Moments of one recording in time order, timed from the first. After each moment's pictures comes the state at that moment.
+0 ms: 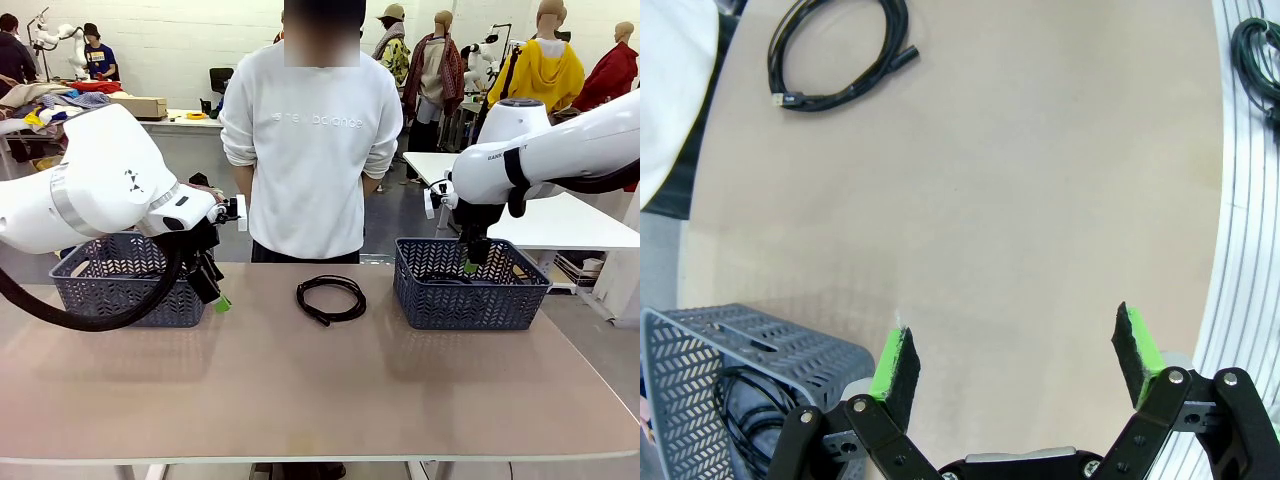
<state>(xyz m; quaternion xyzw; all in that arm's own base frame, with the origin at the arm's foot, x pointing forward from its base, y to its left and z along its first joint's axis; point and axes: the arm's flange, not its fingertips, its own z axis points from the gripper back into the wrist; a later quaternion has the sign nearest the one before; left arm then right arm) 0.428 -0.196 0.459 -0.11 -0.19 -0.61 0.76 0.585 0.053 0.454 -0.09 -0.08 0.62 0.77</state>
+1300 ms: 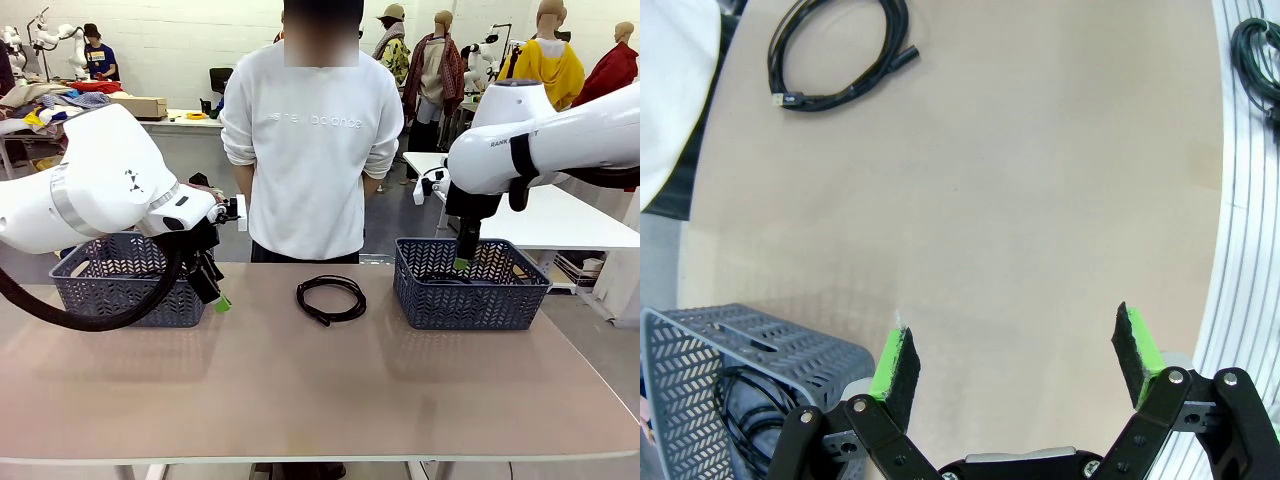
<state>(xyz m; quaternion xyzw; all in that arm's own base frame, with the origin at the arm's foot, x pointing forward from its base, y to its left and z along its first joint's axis) 0.428 -0.196 0.459 -0.11 -0.19 -0.61 0.76 0.535 0.093 0.490 -0.08 -0.08 0.53 0.84</state>
